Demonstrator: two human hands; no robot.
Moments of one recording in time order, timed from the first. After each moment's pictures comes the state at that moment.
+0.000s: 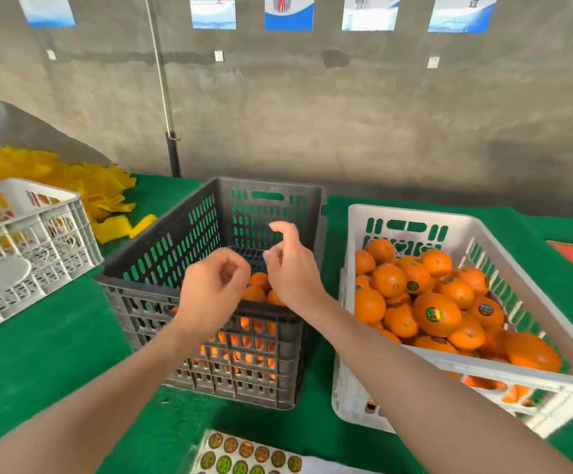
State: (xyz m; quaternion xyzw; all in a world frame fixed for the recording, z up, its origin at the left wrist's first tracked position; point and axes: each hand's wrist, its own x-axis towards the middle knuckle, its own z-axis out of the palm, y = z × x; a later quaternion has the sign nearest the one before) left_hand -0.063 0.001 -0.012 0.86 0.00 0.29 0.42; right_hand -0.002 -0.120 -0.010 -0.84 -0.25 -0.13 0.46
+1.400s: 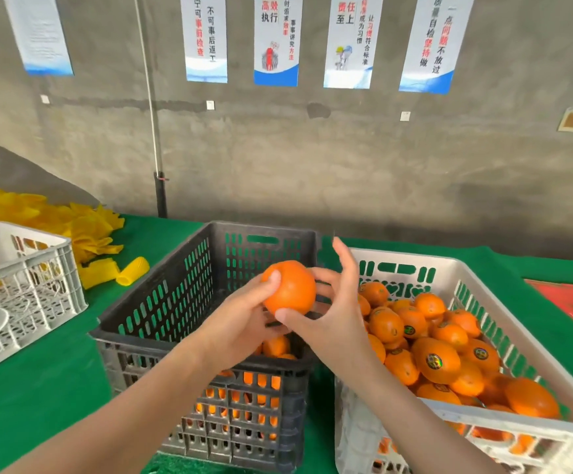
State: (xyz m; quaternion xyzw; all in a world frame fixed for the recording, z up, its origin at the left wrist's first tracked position) left_hand -0.027 -0.001 0.019 0.50 -0.07 -0.12 0.85; right_hand -0.038 -0.153 0.018 -0.74 -0.23 -0.17 0.60
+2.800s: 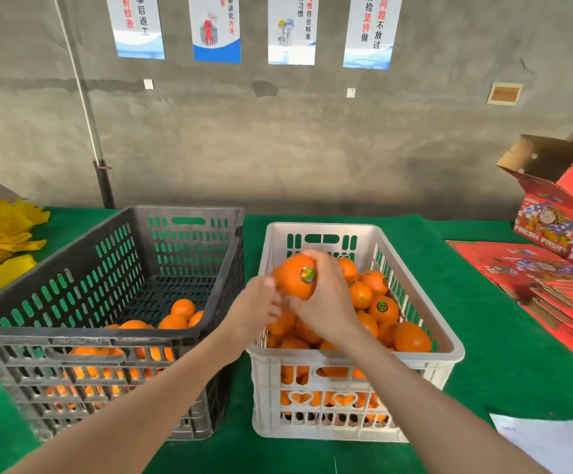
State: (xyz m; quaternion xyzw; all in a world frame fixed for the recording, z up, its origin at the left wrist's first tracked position) left_hand -0.012 -0.168 -0.024 0.74 -0.02 -0.04 0.67; right_hand -0.002 -0.304 -0.021 -0.86 -0.15 -0.22 0.43
